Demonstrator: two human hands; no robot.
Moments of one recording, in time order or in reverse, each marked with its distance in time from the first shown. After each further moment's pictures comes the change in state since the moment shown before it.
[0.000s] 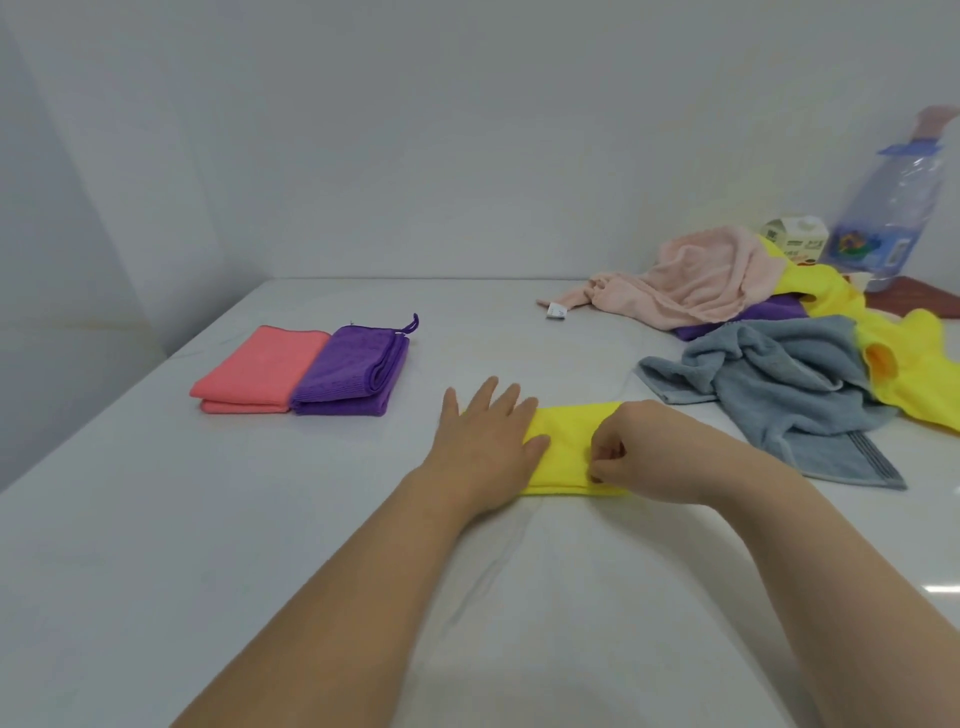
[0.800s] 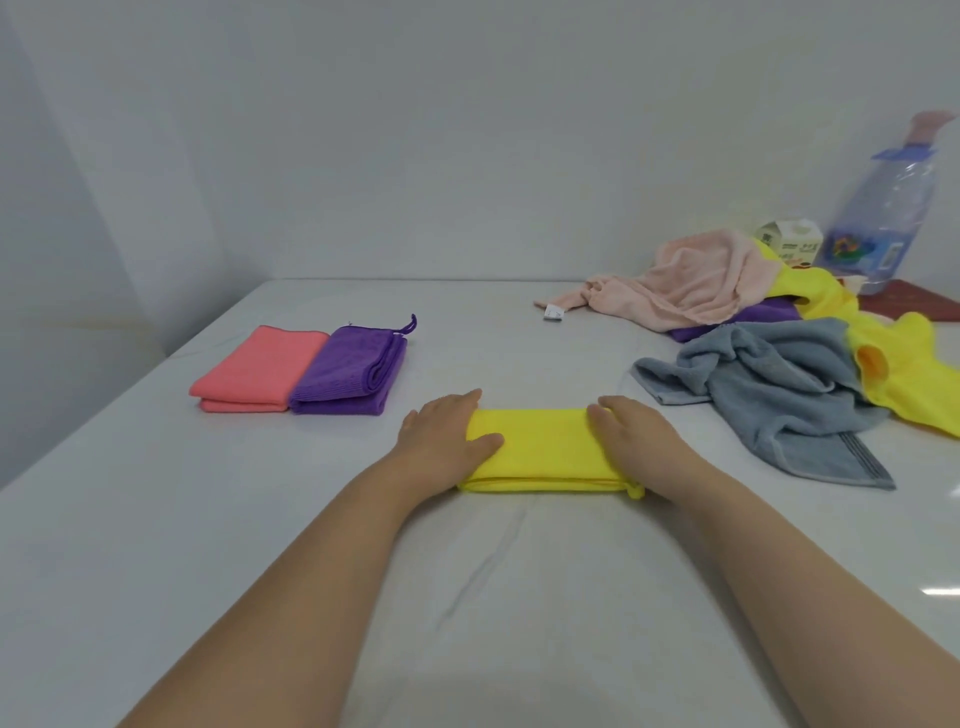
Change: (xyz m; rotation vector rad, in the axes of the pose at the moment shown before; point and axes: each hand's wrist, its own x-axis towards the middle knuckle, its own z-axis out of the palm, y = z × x) left_hand -0.002 -0.035 0.004 -0.384 -0.014 -0.186; right_hand 0.031 0.026 0.041 0.356 0.201 0.290
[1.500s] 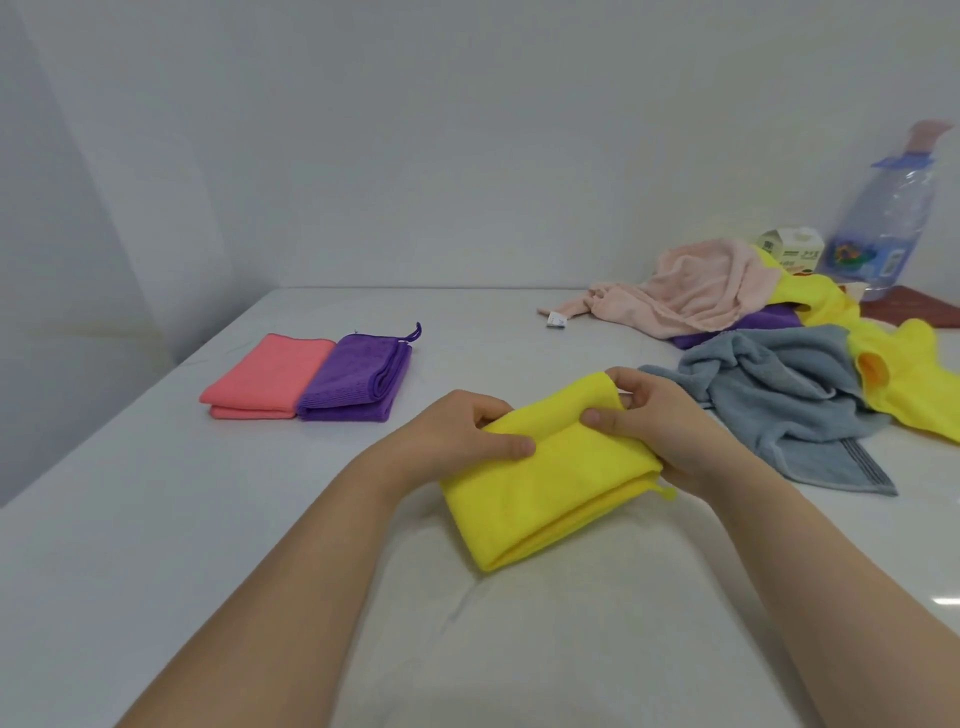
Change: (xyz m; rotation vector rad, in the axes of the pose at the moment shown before) left_hand -0.028 0.024 -0.038 -0.573 -0.174 0.099; right_hand -0.016 -0.016 -0.032 1.027 -0.232 -0.181
